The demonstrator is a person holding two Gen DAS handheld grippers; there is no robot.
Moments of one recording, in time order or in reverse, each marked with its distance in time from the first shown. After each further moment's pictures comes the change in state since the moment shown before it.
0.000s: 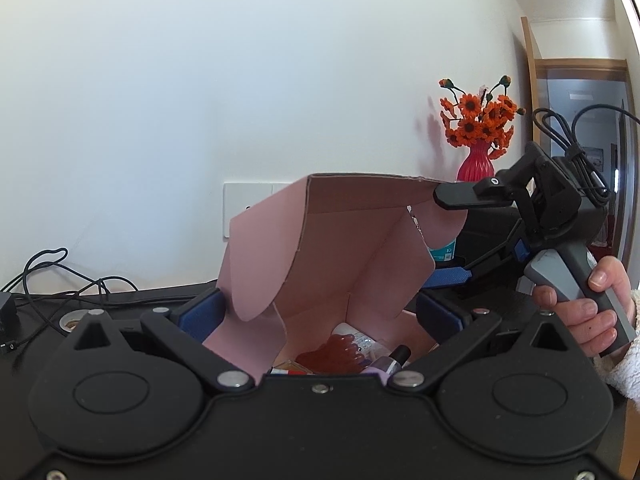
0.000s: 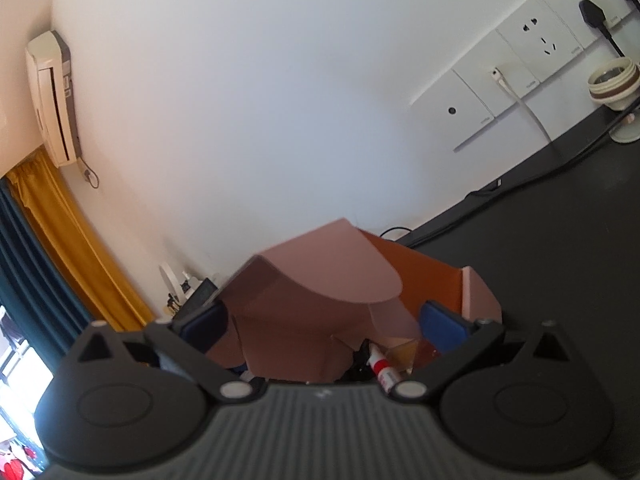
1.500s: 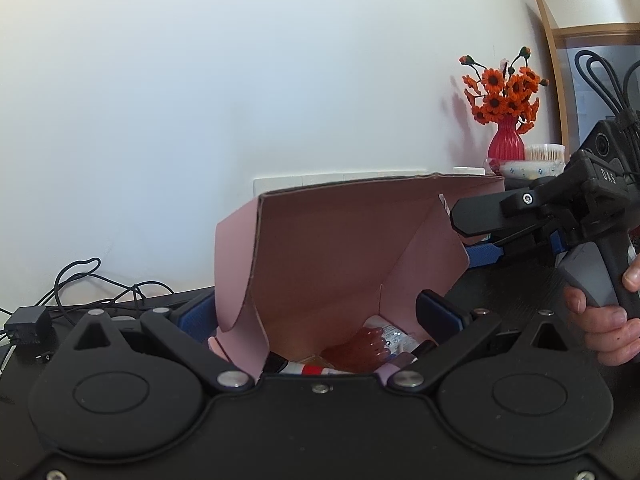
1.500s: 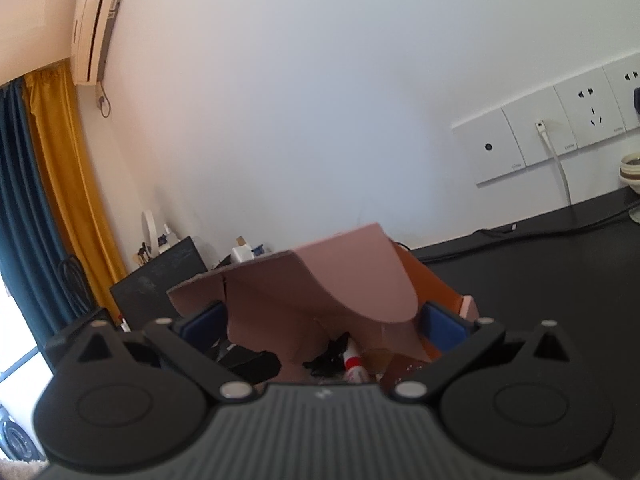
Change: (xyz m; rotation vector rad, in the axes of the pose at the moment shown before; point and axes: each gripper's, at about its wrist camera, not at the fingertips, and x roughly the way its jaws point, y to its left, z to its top) left arm 0.007 -0.008 -0.005 0.097 0.036 0.125; right arm 0.012 0.028 -0.021 -0.296 -0.016 -0.072
